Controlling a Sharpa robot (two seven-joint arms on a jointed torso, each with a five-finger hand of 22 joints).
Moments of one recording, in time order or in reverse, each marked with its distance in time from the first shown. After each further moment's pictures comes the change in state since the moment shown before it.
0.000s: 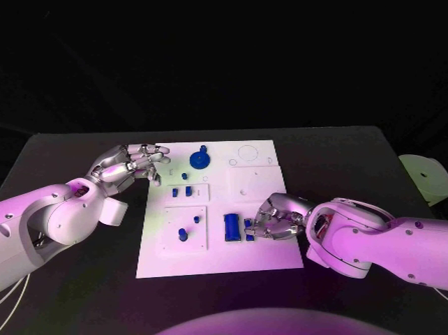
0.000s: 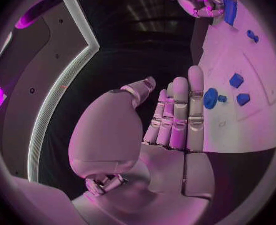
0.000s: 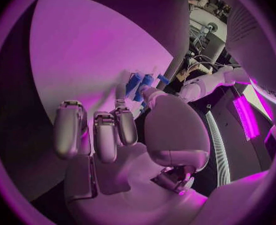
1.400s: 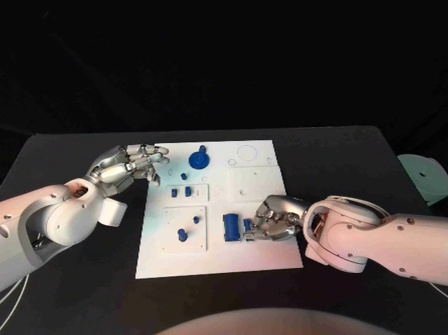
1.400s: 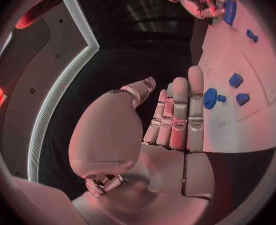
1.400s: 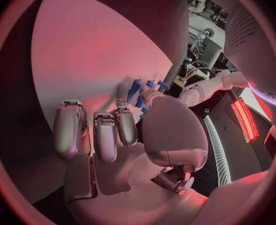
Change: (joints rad) left arm 0.000 0.000 0.000 -0.001 0.000 0.000 -0.002; left_hand 0.000 0.000 0.000 0.000 0.000 0.000 0.000 0.000 0.000 0.000 0.000 0.000 0.000 0.000 0.000 0.000 0.001 0.000 0.000 0.000 0.000 0.000; right arm 0.000 0.024 0.001 -0.048 -0.001 0.073 0.045; right_hand 0.050 0.036 -0.064 -0.003 -0.080 0.003 -0.003 0.006 0.006 0.000 0.000 -0.001 0.000 0.000 0.000 0.000 0.001 0.000 0.000 0.000 -0.004 0.001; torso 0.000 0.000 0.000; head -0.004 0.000
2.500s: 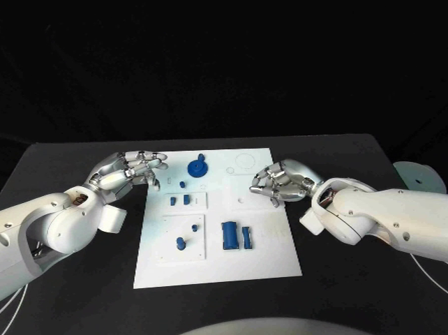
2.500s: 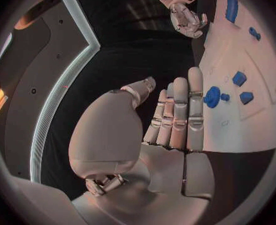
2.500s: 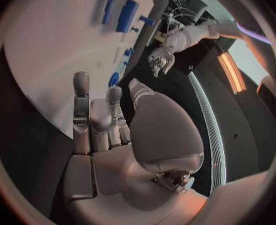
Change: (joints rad) left arm 0.000 0.011 0.000 -0.012 0.008 -0.022 0.018; left_hand 0.000 0.000 0.000 0.000 0.000 0.000 0.000 0.000 -0.002 -0.004 0.004 0.006 0.001 -0.057 0.007 -0.022 -0.003 0.000 -0.041 0.008 -0.017 -0.006; right arm 0.084 0.007 0.001 -0.183 0.511 -0.171 0.462; right_hand 0.215 0.034 -0.080 -0.021 0.012 -0.169 0.083 -0.082 -0.017 -0.351 0.069 -0.614 -0.305 -0.094 0.054 -0.373 -0.368 0.109 -0.270 0.044 -0.852 -0.151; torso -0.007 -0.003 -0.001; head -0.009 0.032
